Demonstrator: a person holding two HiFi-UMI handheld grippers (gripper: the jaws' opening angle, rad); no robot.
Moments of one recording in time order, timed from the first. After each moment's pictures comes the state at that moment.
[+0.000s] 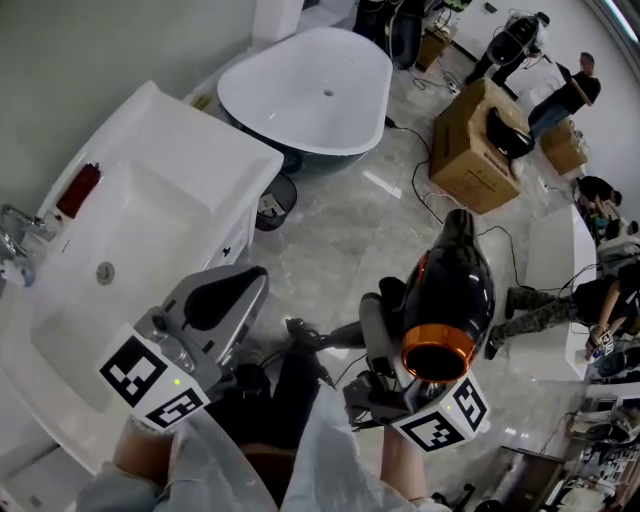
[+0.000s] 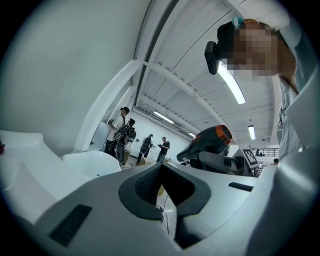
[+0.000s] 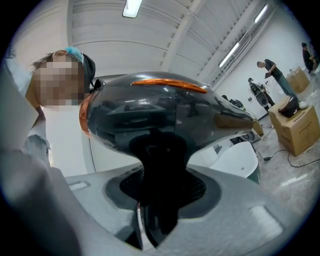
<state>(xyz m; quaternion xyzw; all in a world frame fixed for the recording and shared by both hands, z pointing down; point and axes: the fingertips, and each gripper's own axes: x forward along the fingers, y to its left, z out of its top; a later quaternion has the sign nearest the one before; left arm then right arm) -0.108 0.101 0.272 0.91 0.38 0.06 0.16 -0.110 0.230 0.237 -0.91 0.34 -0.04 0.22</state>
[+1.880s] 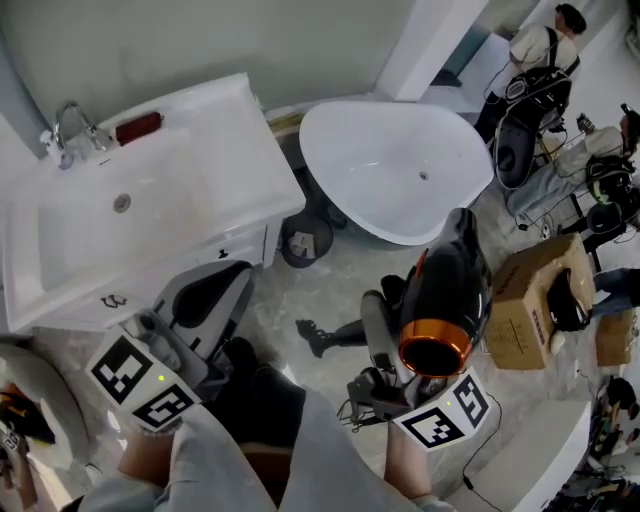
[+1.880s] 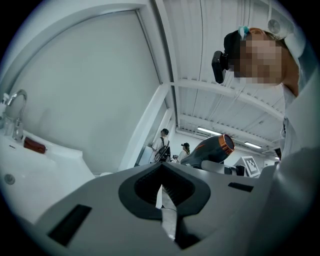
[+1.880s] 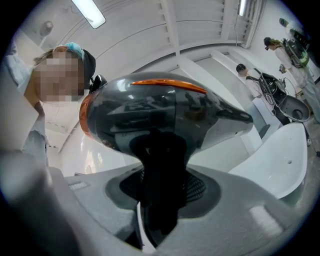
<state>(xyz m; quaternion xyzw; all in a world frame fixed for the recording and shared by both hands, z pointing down) -0.006 0.201 0.246 0.98 0.05 -0.01 0.18 0.082 0.325 0.226 -0.76 0.61 -0.08 0.20</state>
